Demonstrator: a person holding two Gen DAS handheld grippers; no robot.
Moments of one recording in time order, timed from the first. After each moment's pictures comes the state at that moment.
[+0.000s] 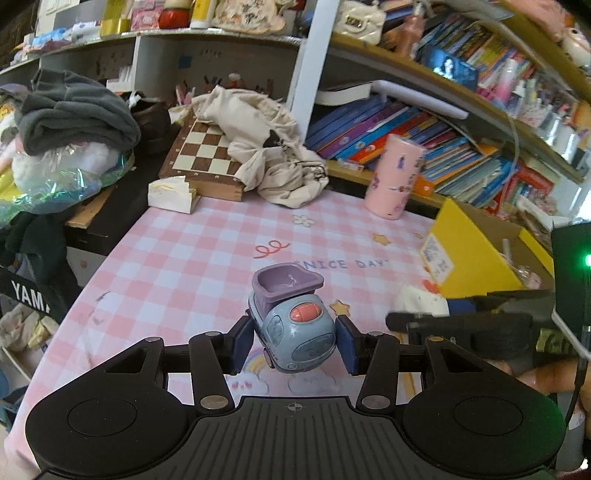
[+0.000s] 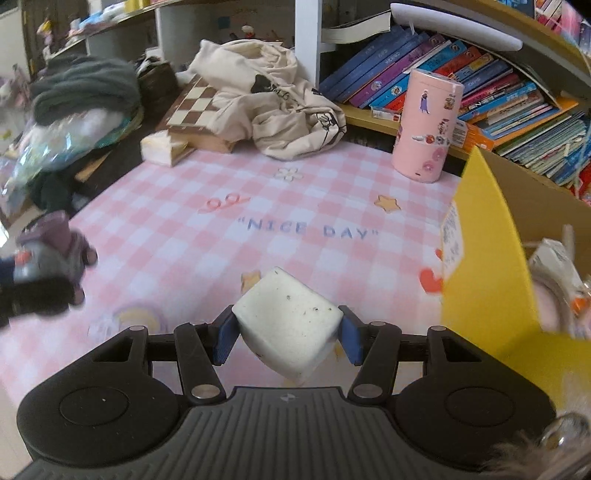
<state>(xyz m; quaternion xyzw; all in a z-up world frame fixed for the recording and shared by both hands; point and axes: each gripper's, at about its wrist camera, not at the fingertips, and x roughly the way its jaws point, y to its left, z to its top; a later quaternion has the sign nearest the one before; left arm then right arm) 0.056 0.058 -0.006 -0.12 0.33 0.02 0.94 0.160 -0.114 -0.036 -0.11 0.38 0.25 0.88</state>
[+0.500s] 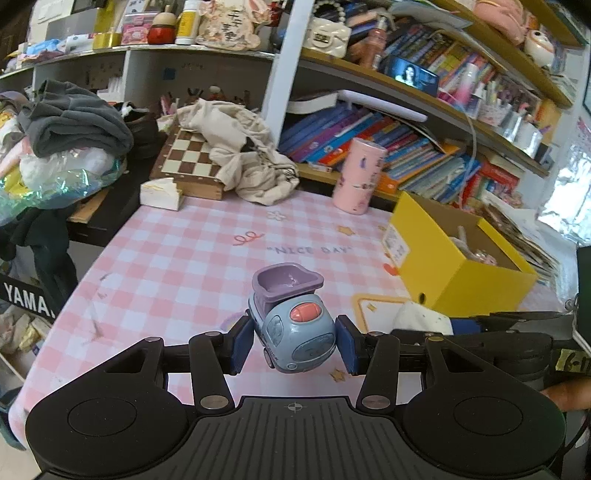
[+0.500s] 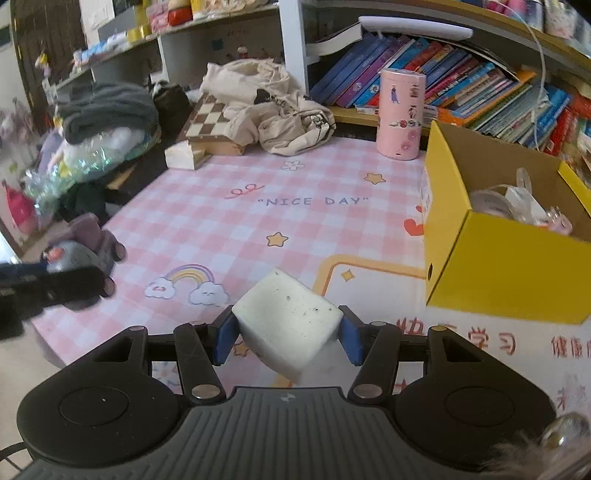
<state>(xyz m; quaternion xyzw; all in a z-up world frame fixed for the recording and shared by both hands) 0.001 0.038 0.006 -0.12 0.31 -0.02 0.94 0.075 -0.154 -0.015 -0.05 0.38 0.24 0.89</state>
